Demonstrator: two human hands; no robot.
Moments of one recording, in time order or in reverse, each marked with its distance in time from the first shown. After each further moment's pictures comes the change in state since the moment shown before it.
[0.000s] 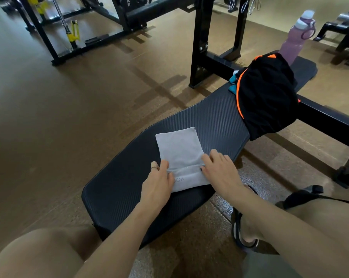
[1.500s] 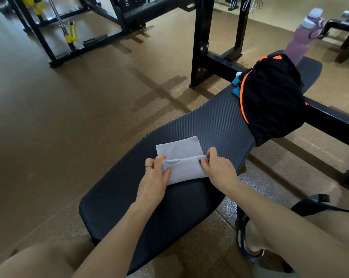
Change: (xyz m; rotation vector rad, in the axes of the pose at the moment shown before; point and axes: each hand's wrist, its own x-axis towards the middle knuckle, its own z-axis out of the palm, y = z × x) left_hand 0.041 -0.023 -0.007 -0.214 -0.028 -0.010; right_hand 0.050 0.000 0.003 0.417 -0.245 0.345
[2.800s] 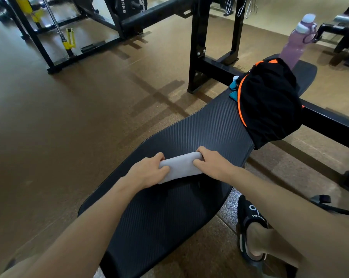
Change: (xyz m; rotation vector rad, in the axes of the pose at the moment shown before) left_hand 0.053 0.017 -0.054 0.296 -0.386 0.042; right_hand 0.025 -0.012 -0.033 0.296 -0.322 -0.051
